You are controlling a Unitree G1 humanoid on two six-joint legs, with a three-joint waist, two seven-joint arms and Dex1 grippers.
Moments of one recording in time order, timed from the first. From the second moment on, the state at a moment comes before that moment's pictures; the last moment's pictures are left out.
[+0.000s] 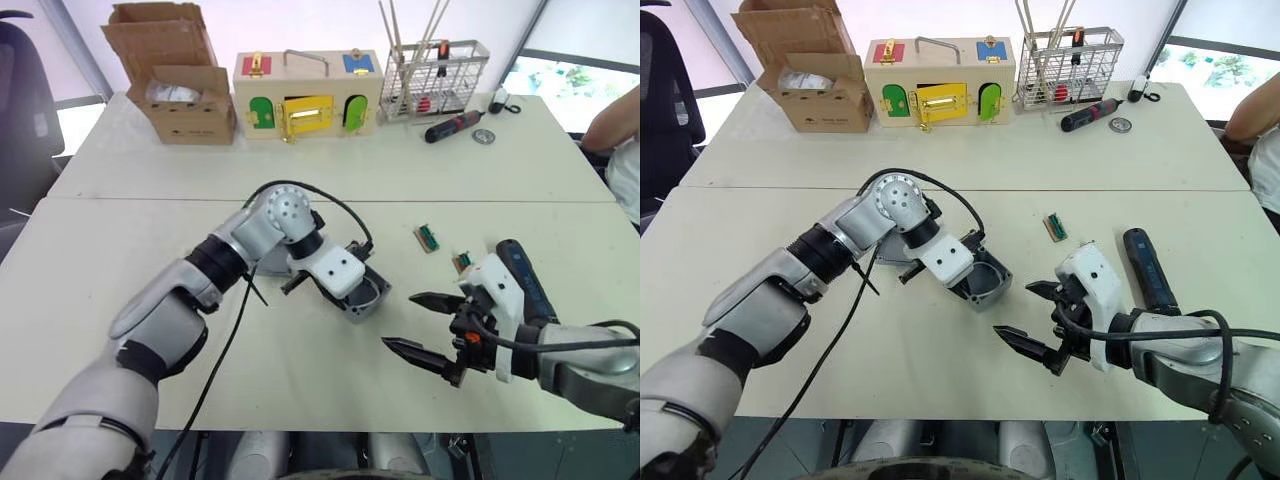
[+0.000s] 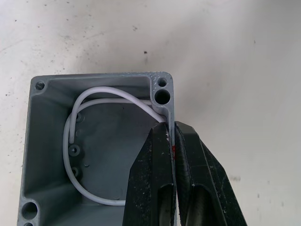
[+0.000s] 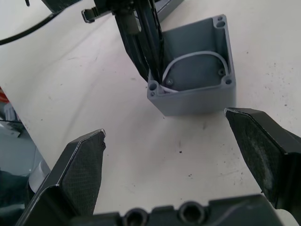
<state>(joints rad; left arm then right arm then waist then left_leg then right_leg) -1.10 0.38 -0.77 0.57 -0.03 -0.34 -1.61 0.06 -0.96 -0.27 -0.92 1.18 1.08 0.26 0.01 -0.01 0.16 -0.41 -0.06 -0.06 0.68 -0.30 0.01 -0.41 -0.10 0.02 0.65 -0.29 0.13</state>
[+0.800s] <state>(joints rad) -1.21 0.59 -0.33 0.45 -0.09 0.66 -1.25 -0.20 -1.10 -0.27 -0.84 1.27 0.97 0.43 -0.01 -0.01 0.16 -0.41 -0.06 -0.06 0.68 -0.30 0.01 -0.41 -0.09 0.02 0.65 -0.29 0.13</state>
